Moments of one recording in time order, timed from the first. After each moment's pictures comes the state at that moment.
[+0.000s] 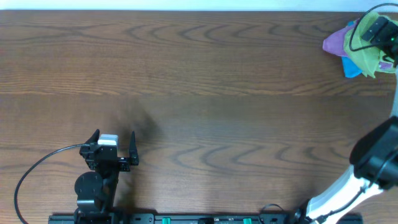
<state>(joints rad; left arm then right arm) -0.01 0.01 0.10 -0.31 0.04 0.07 -0.48 2.08 1.92 -0.62 -0.06 0.22</state>
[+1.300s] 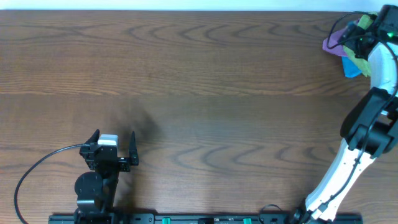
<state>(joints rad) -0.01 0.01 0.10 -0.31 0.04 0.07 -0.41 2.40 2.09 -0.61 -0.02 0.23</state>
